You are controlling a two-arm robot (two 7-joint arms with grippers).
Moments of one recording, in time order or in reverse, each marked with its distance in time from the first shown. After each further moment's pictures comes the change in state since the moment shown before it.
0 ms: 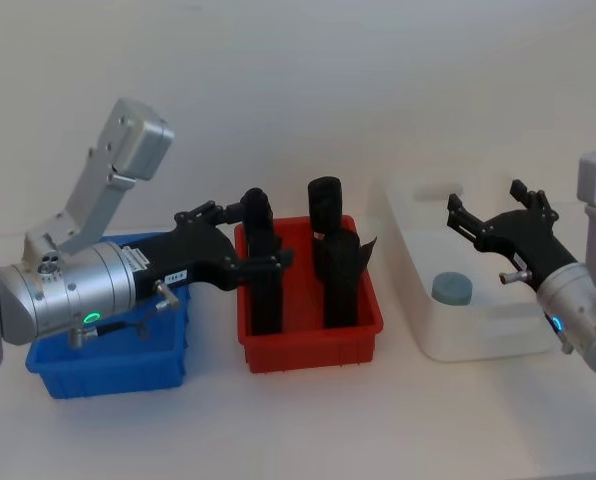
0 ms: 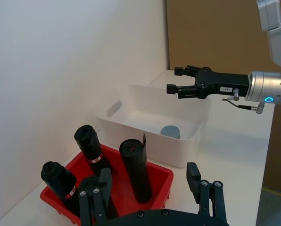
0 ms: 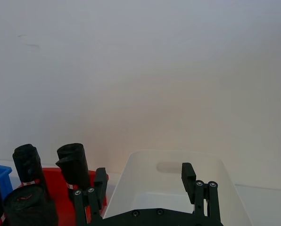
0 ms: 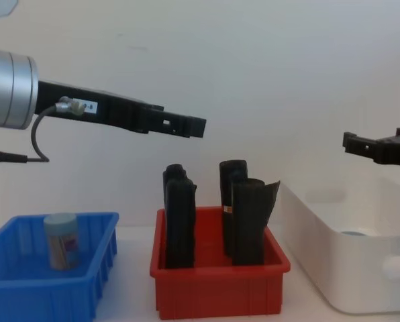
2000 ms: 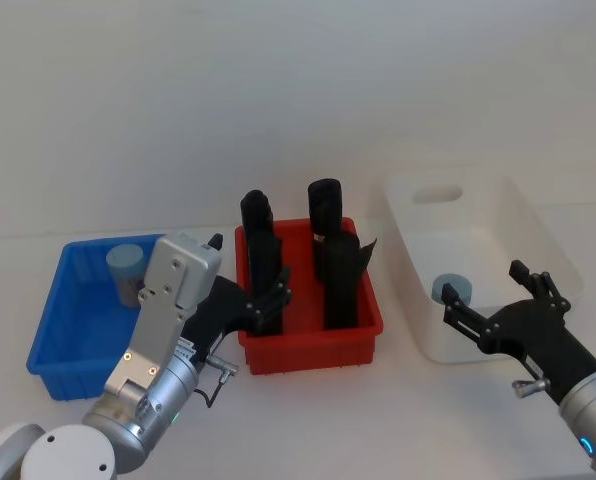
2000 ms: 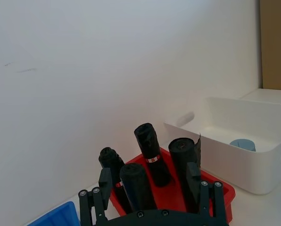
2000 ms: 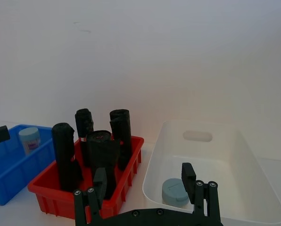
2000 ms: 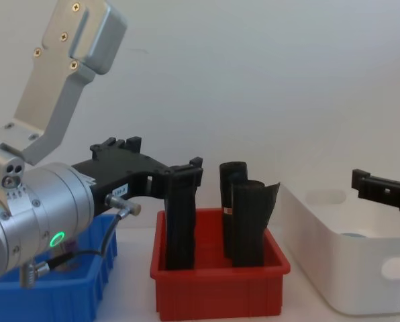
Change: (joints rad) left arm 0.234 -0.068 0.177 -0.014 0.118 -0.425 0.688; right arm -0.386 0.122 -0.031 -0.447 0.022 0.064 -0.068
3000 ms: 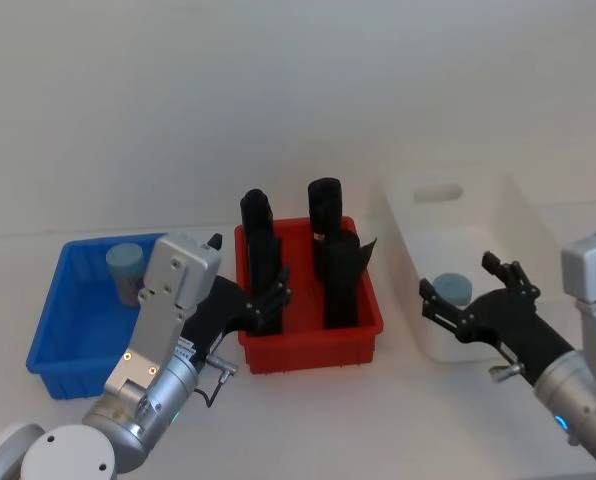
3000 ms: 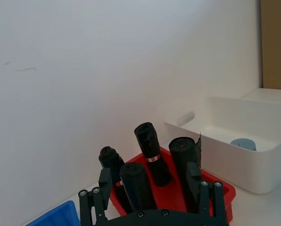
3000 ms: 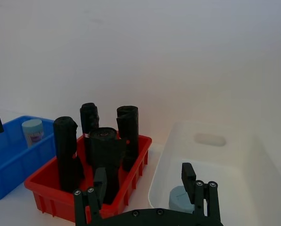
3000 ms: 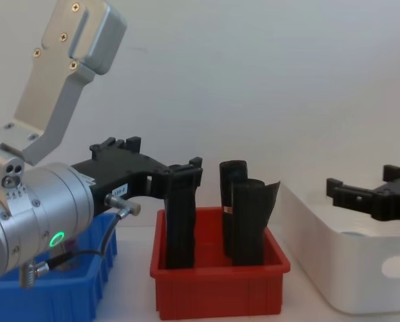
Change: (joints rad) left arm -0.001 0.001 0.000 0.001 -0.001 0.000 0.001; right arm 0.112 -0.047 -0.010 0.151 -0.059 -0.024 0.103
